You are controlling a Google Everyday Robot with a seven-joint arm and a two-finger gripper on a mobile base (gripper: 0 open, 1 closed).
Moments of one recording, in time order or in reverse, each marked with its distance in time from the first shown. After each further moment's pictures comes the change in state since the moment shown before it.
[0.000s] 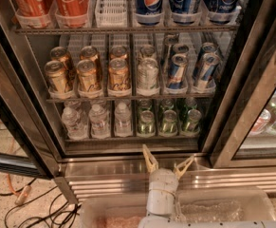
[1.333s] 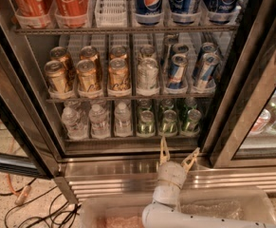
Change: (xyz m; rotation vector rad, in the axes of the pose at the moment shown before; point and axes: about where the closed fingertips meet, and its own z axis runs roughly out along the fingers) arm 0.007 -0.042 0.034 0.139 -0.041 -0.062
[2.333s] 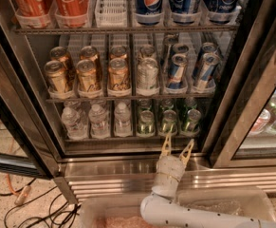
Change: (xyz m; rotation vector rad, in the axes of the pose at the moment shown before) arm 0.002 0.004 0.021 0.035 -0.024 -0.009
